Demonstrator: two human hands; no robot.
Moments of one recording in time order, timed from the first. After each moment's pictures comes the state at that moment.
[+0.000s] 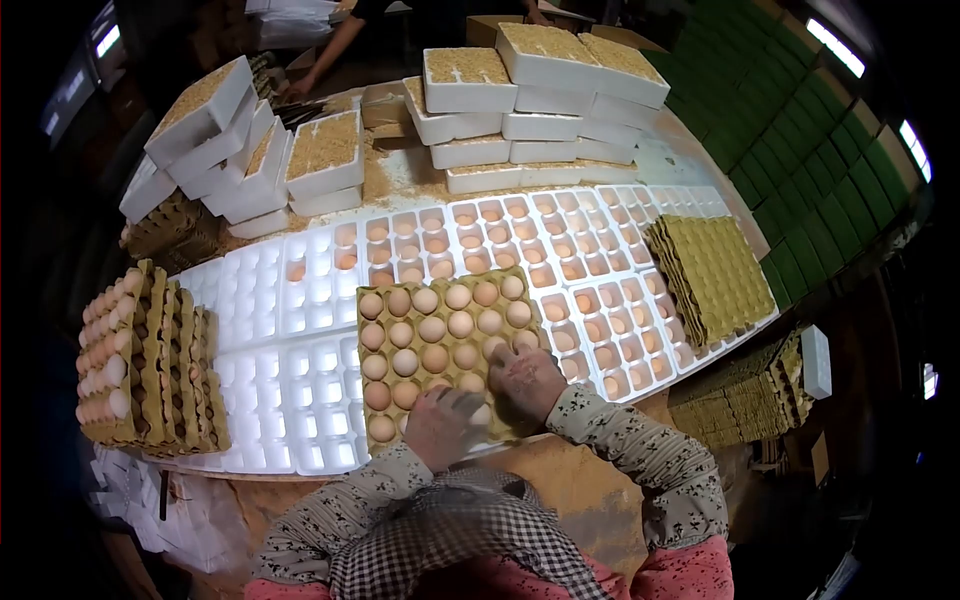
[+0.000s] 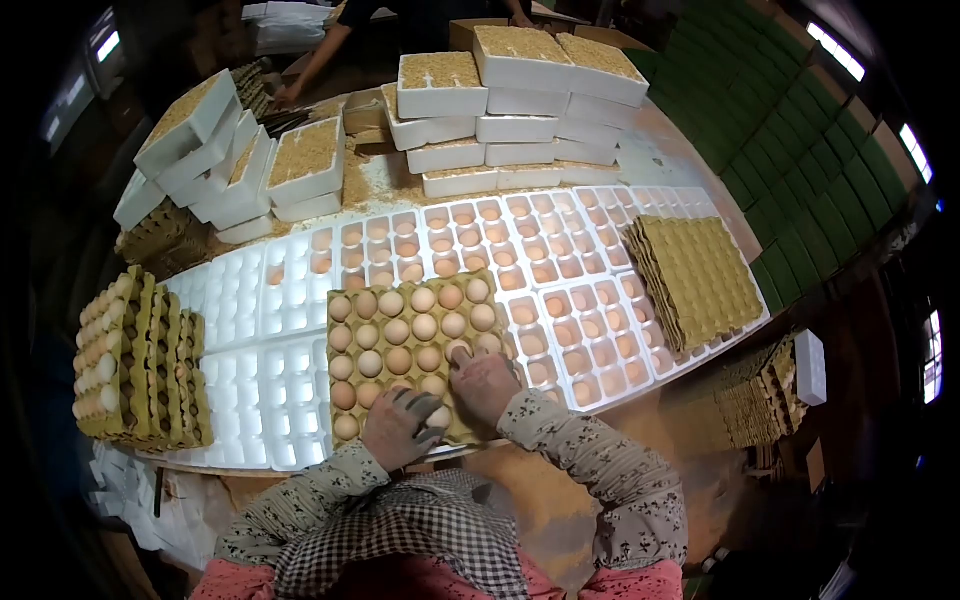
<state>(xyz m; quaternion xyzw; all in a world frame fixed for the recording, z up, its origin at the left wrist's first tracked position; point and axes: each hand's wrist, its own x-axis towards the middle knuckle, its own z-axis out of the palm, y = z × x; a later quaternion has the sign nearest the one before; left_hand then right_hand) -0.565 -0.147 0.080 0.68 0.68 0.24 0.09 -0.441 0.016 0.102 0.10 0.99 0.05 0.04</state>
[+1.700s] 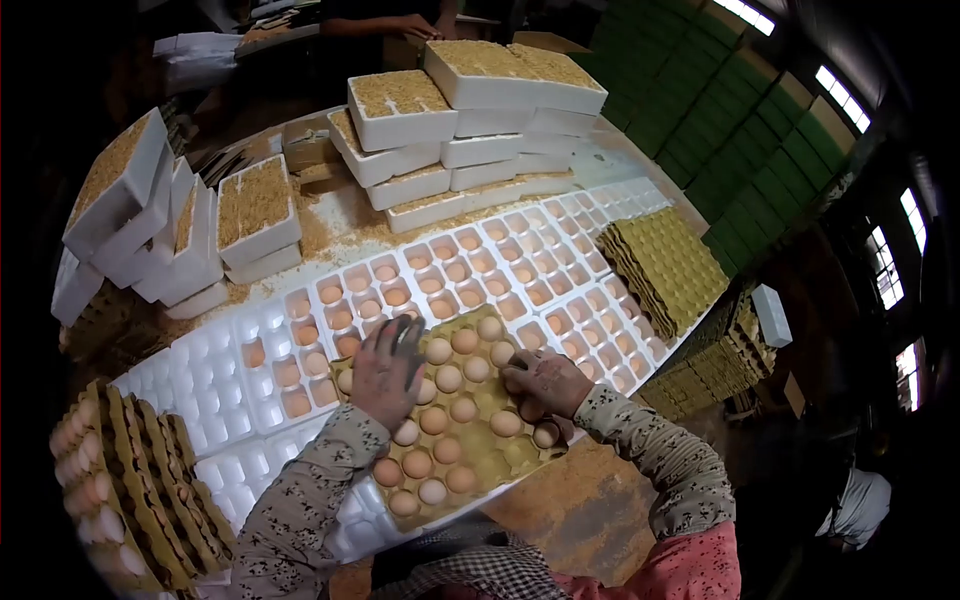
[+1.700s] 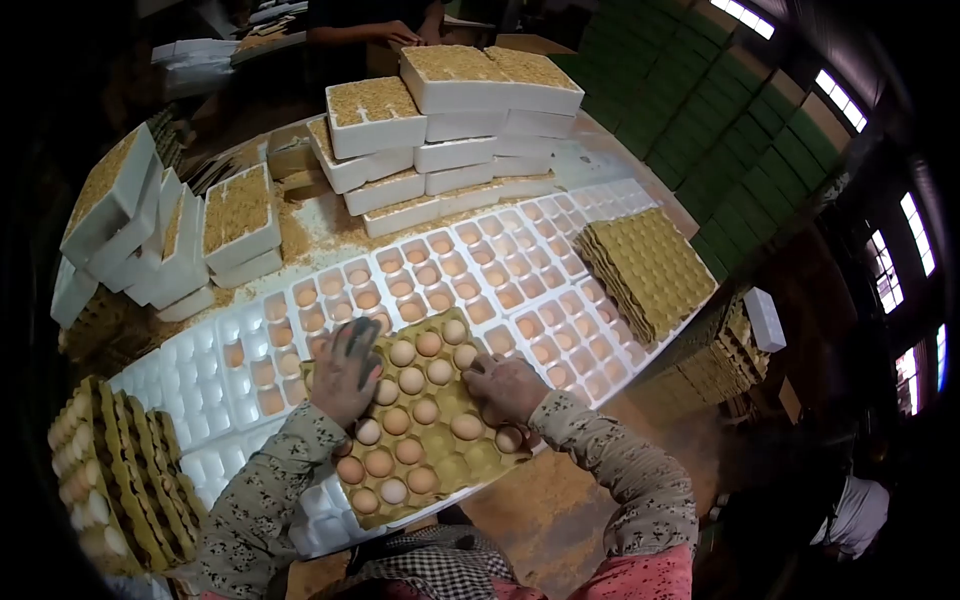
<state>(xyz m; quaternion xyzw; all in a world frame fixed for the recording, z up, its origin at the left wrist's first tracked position) -0.700 -0.053 0.097 0.68 0.65 0.32 0.01 -0.439 0.058 0.105 0.26 0.95 -0.15 0.04</state>
